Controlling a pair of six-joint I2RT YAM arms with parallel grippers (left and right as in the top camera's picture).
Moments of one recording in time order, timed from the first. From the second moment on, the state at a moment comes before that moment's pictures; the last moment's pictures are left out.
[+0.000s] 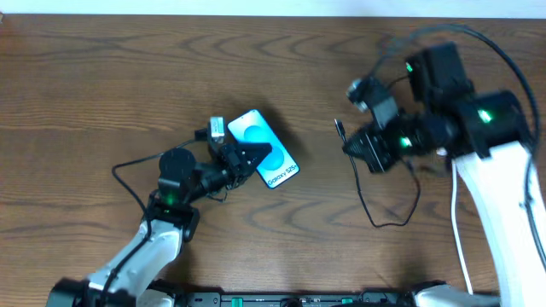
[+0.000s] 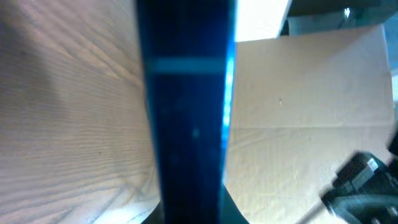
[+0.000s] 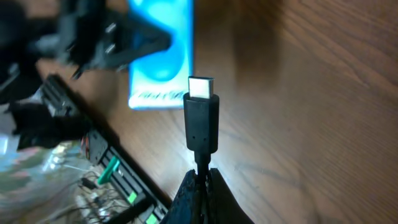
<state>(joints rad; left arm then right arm) -0.26 1.29 0.38 0.75 0.76 -1.33 0.27 1.43 1.65 -1.43 -0.53 -0.26</state>
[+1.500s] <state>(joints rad) -0.26 1.51 0.53 1.04 0.96 -1.33 0.56 1.19 0.99 -0.82 -0.45 0.07</state>
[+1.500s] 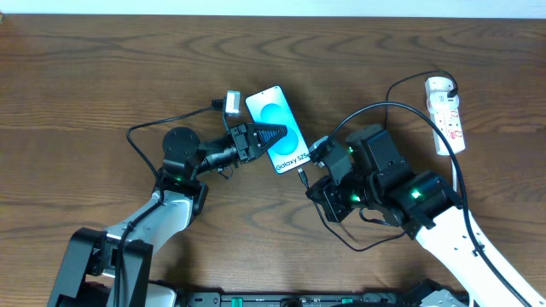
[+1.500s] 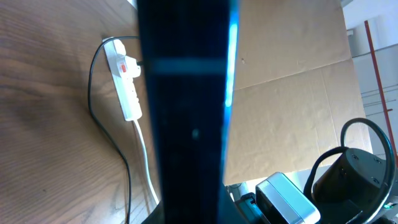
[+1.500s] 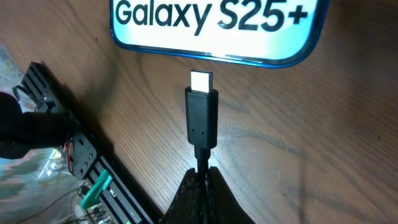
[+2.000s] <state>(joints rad) -0.26 1.51 0.53 1.04 0.94 -1.38 0.56 1.19 0.99 -0.81 -0.46 0.11</state>
